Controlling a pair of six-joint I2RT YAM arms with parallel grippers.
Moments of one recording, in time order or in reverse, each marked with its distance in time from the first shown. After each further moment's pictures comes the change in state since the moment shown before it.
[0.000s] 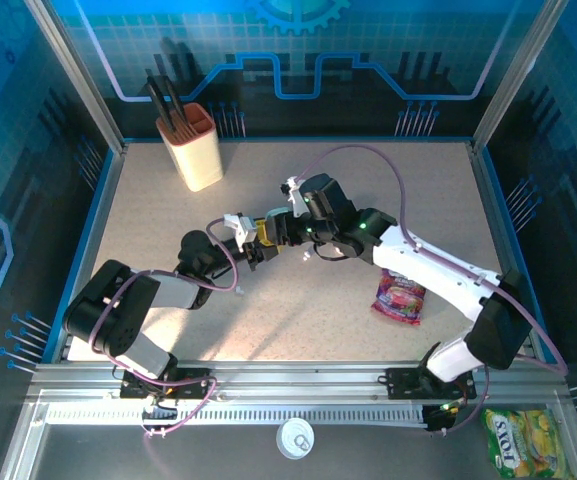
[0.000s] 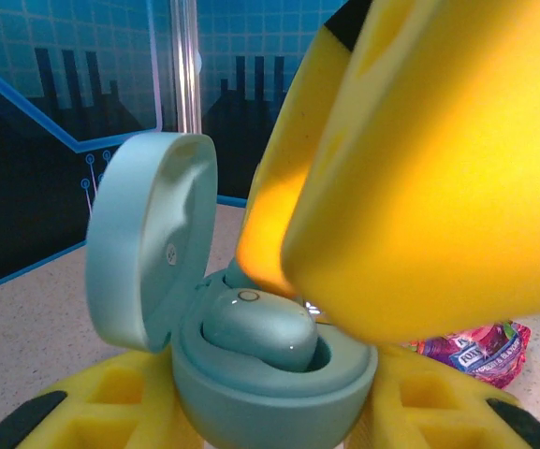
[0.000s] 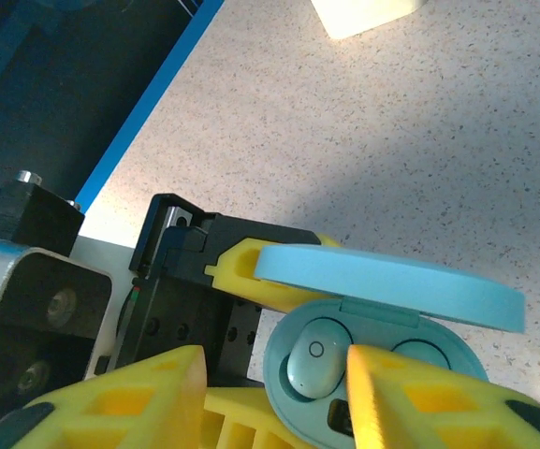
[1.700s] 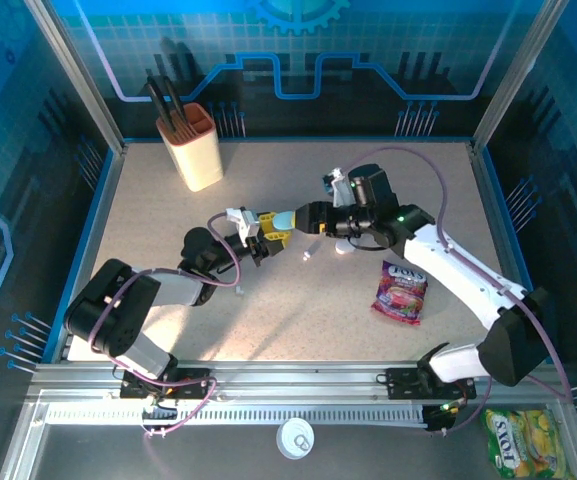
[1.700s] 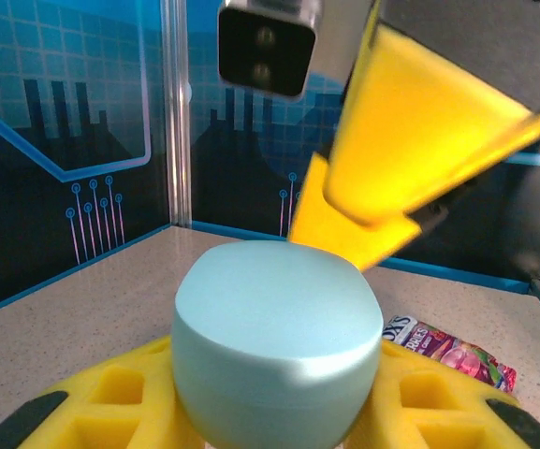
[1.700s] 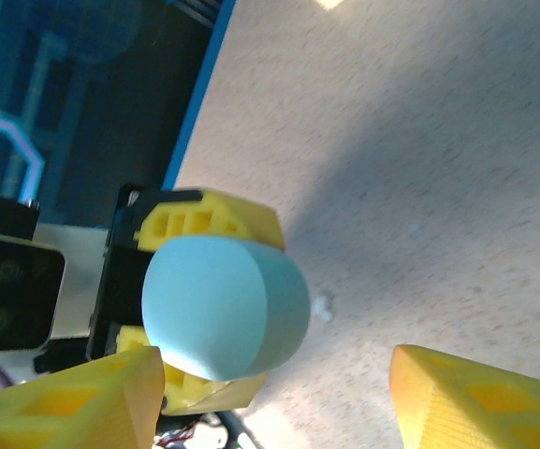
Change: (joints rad) left arm -0.033 0.002 0.051 0.019 -0.018 -0.076; right arm -0.250 -0.114 -0.158 0.039 -0.389 0.181
